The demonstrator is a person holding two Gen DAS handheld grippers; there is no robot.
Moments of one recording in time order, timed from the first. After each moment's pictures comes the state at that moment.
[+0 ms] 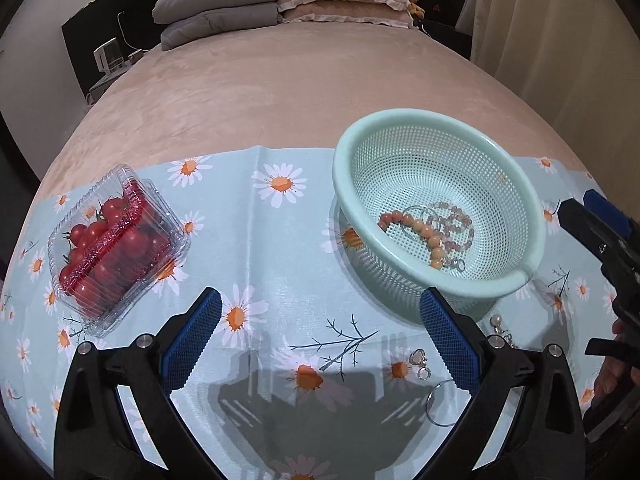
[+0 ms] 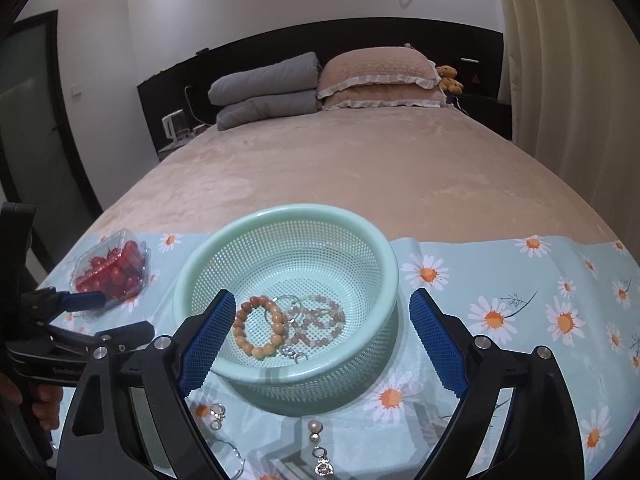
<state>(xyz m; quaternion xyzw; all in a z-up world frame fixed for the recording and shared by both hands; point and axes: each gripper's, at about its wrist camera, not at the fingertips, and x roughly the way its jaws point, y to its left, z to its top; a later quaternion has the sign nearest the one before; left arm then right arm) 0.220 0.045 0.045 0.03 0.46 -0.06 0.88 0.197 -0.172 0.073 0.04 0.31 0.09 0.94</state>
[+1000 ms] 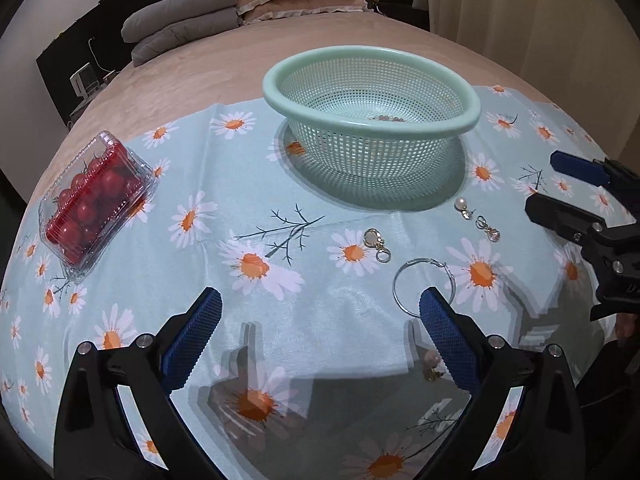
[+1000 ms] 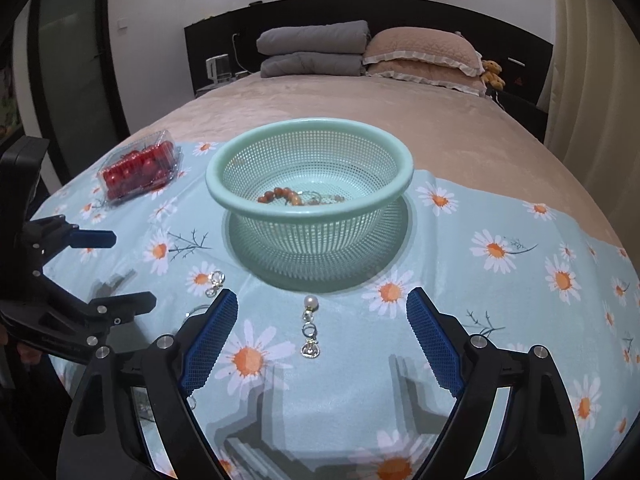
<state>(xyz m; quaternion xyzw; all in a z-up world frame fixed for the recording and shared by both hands) 0.123 0.018 0.002 0.07 0.45 -0.10 0.88 0.120 -0.184 0.017 -0.03 0.36 0.17 0.92</state>
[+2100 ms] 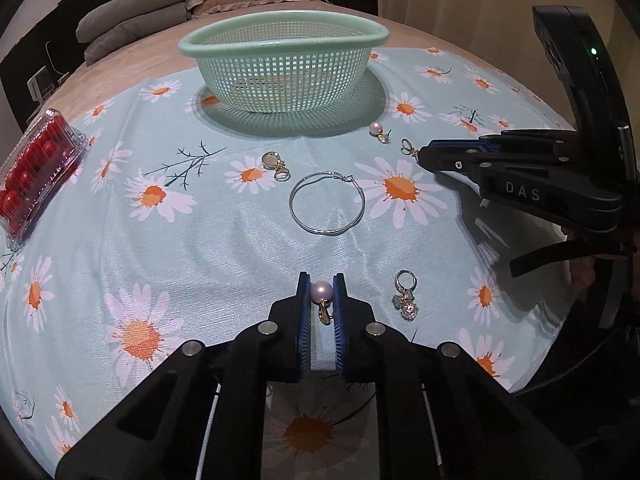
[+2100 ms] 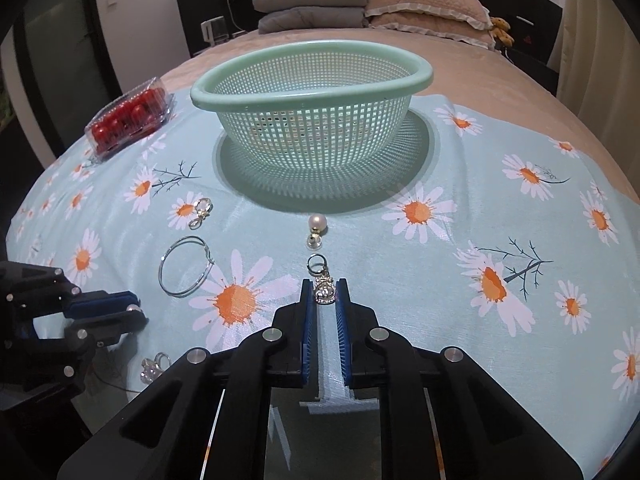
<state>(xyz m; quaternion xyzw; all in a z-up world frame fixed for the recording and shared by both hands) 0.081 -0.011 -0.039 0.07 0.46 -0.19 0.86 0.127 -0.177 -0.031 -0.04 0.43 0.16 0.89</state>
